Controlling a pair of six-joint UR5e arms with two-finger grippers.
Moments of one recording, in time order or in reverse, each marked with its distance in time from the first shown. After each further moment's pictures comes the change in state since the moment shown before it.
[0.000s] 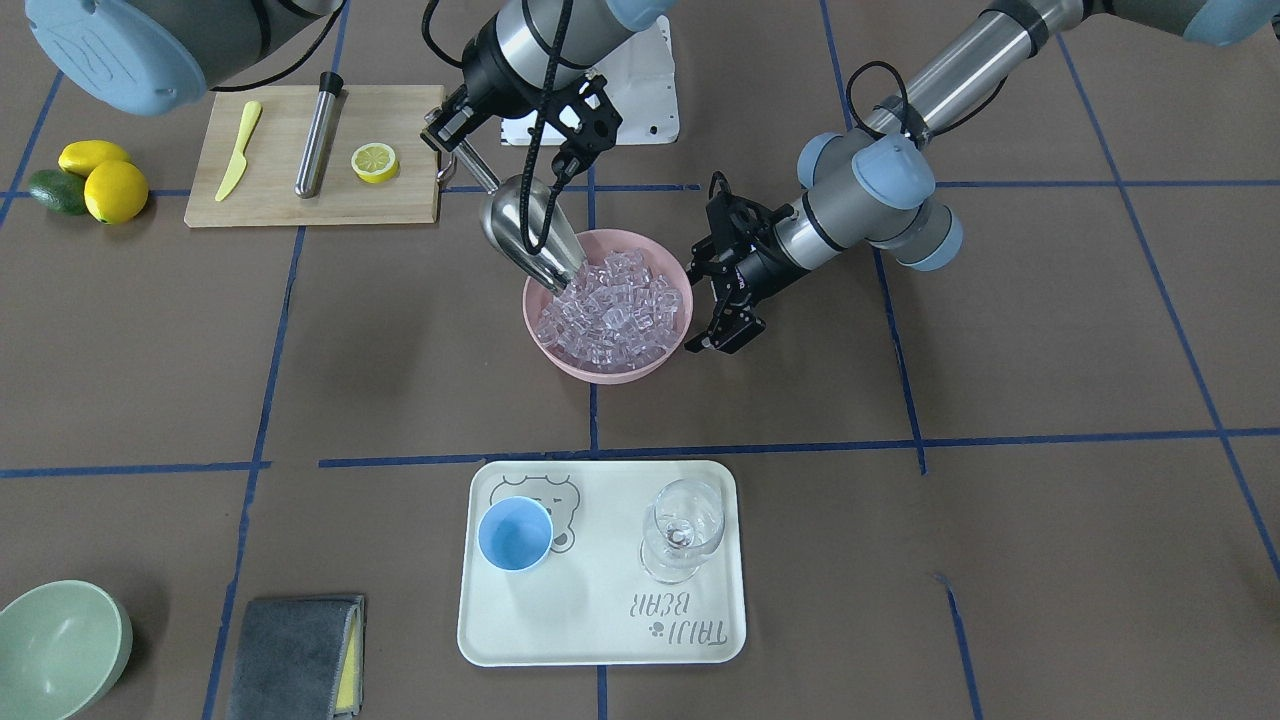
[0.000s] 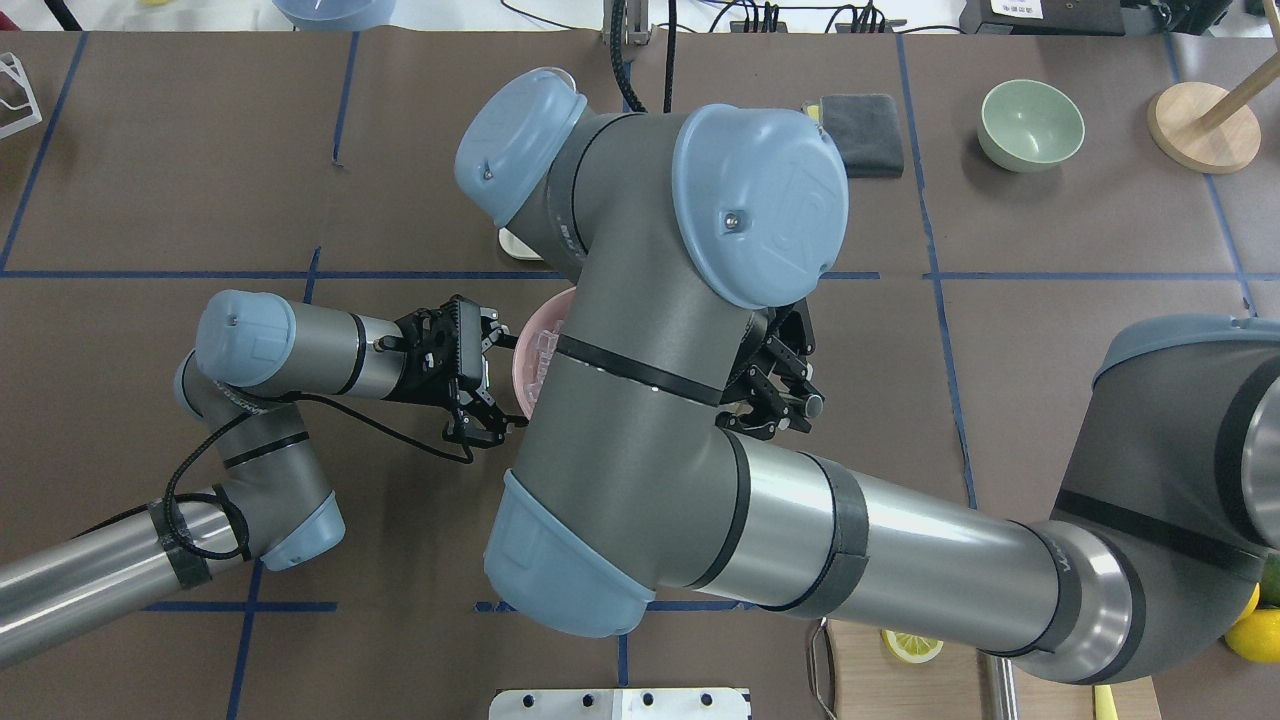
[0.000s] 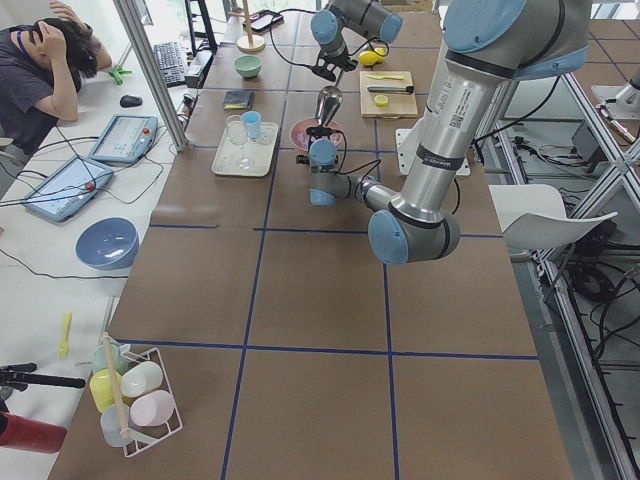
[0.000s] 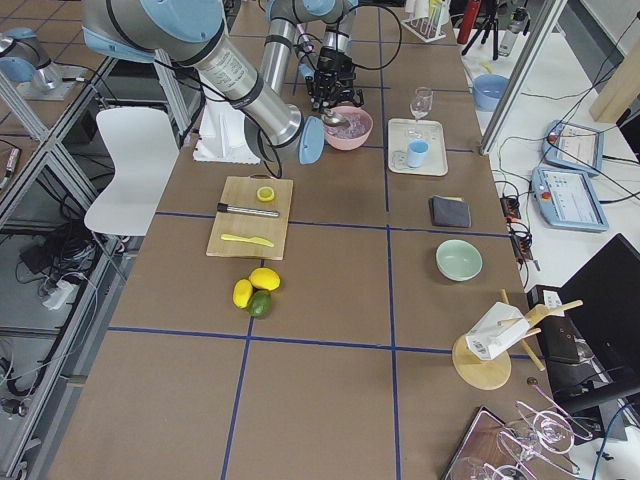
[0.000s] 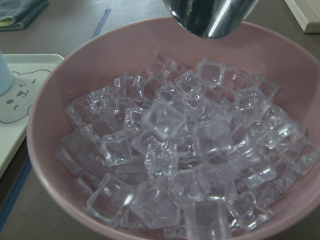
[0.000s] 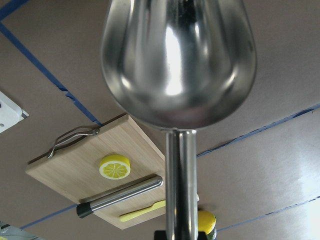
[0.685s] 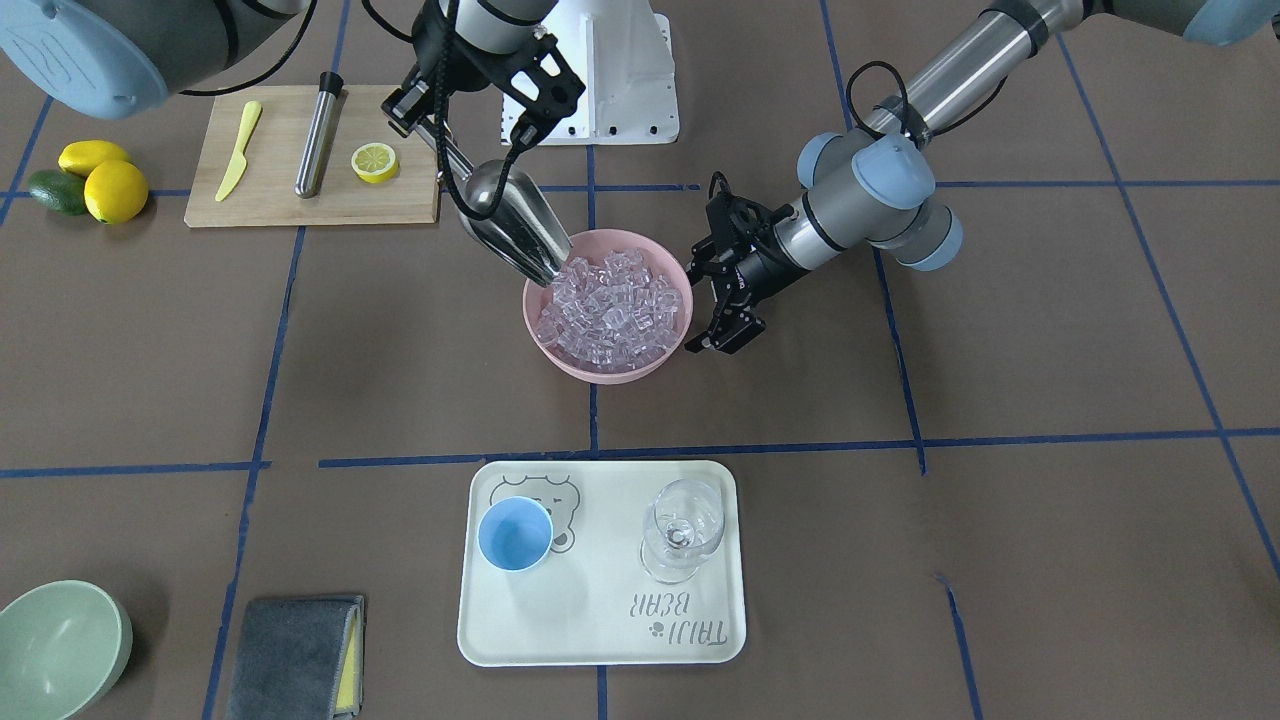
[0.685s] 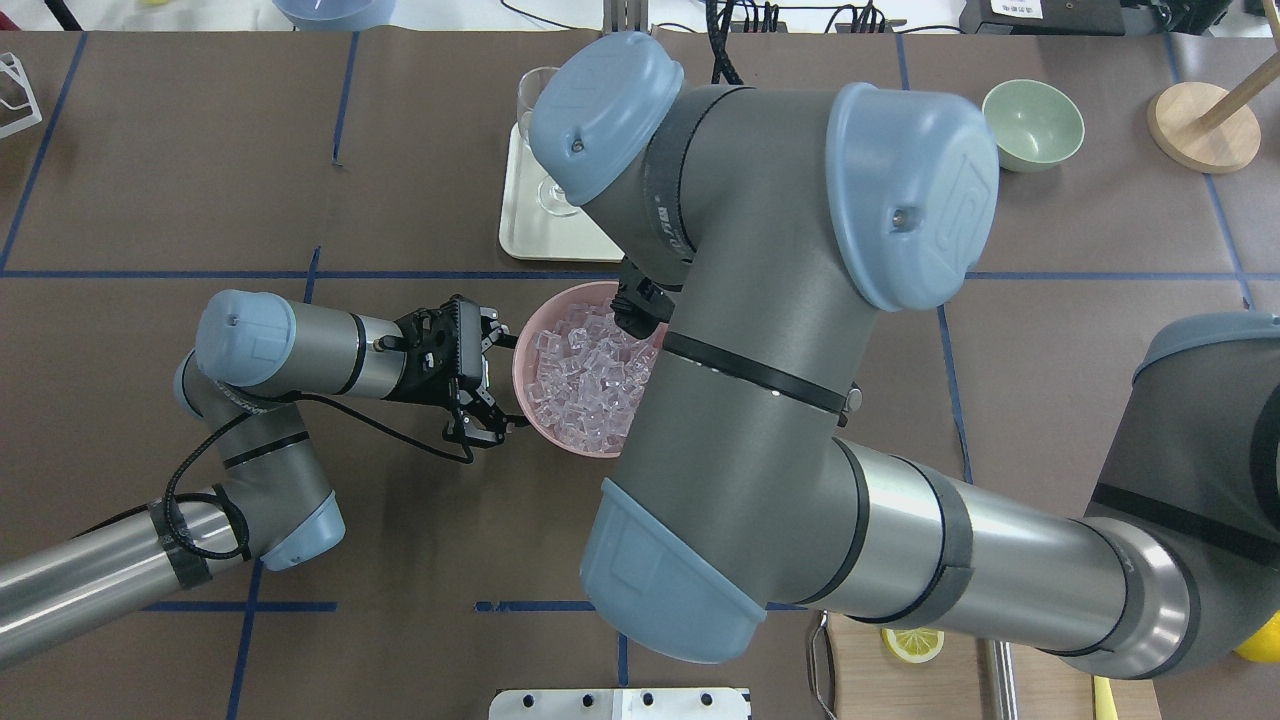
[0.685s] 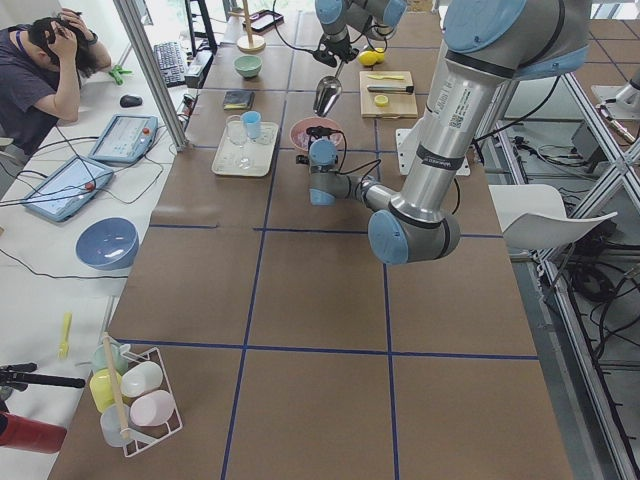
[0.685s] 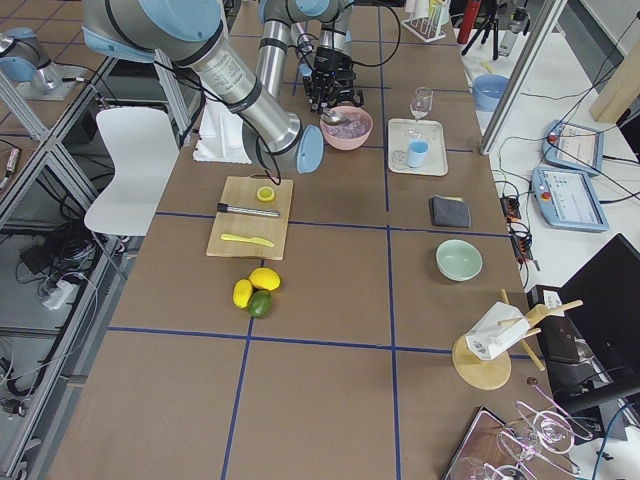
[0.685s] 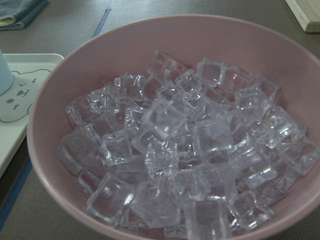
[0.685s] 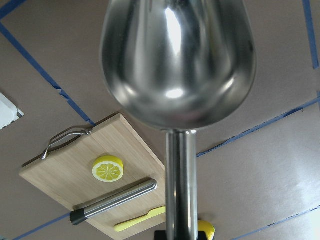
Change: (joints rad) left arm 0.000 0.000 0.000 0.000 0.001 0.000; right arm 0.035 -0.060 0.148 -0.004 0.020 0.000
